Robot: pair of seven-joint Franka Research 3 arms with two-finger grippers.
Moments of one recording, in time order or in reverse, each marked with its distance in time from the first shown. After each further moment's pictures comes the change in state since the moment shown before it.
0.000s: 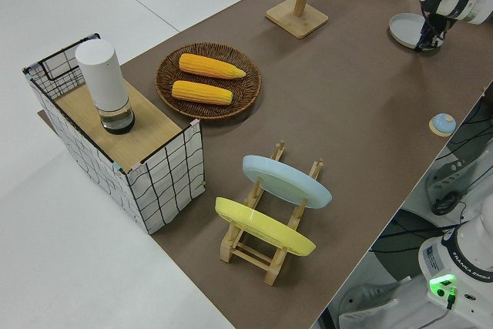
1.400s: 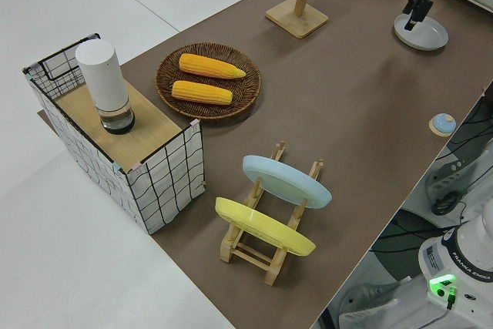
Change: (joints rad) left arm 0.084 -0.038 0.019 0.303 -0.032 -0.560 0.229; right arm 0.000 0.000 0.000 0.000 0.000 0.000 0.000
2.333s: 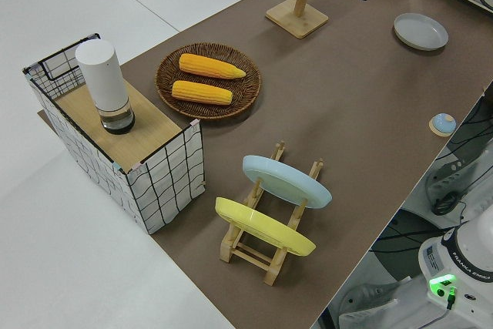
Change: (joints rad) left arm 0.396 -0.228 0.015 0.098 -0.118 -0.400 0.799; right arm 0.000 0.000 0.000 0.000 0.000 0.000 0.000
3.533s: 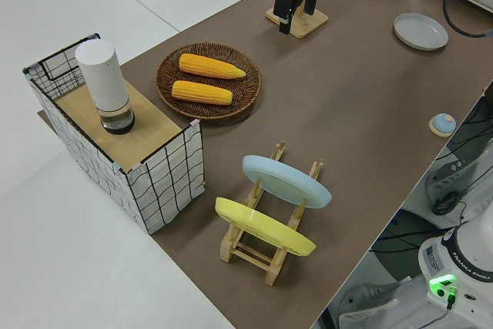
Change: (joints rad) left arm 0.436 -0.086 0.014 -0.095 -0.068 0.087 0.551; right arm 0.000 0.000 0.000 0.000 0.000 0.000 0.000
